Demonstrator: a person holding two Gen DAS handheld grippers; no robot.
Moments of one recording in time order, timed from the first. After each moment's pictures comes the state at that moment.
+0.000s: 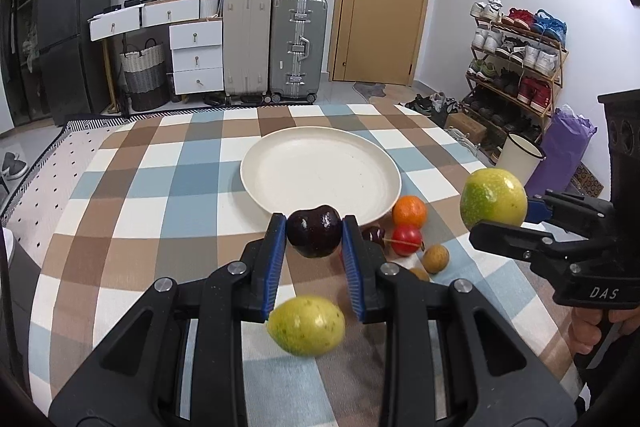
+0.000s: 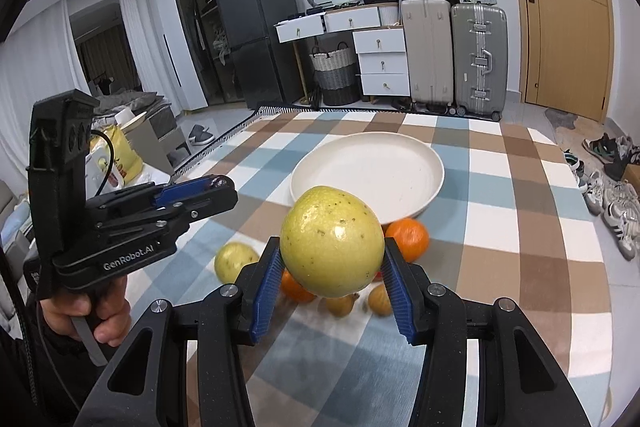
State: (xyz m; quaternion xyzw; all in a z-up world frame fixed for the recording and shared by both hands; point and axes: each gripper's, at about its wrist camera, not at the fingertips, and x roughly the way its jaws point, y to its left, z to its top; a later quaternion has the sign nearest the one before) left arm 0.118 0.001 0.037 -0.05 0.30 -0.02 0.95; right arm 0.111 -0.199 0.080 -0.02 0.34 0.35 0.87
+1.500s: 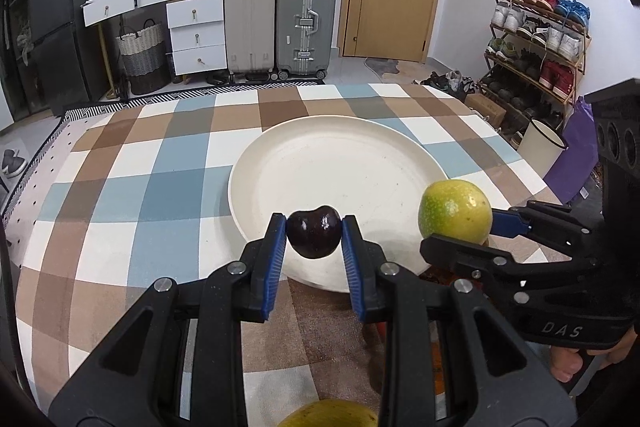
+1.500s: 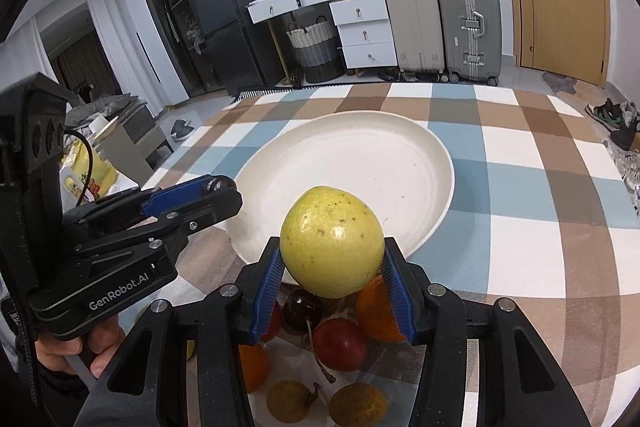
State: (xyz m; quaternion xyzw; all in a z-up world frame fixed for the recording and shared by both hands) left arm 0.232 0.011 -0.006 -0.04 0.35 0.00 0.94; right arm 0.217 -0.156 0.024 0.00 0.40 0.32 0.86
